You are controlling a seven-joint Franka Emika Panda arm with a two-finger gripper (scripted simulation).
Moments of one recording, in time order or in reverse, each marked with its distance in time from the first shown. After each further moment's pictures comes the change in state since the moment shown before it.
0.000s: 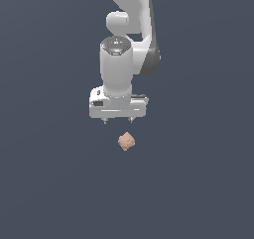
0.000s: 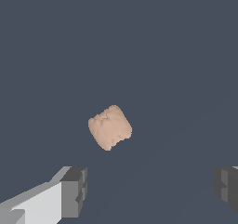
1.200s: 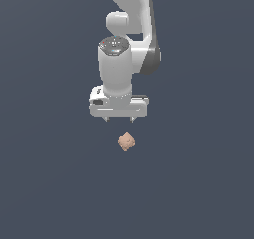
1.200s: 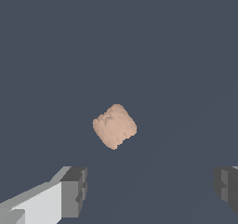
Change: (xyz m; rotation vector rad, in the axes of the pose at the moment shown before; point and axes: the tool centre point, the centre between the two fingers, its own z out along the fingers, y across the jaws) arm -0.003 -0.004 0.000 0.029 -0.012 0.091
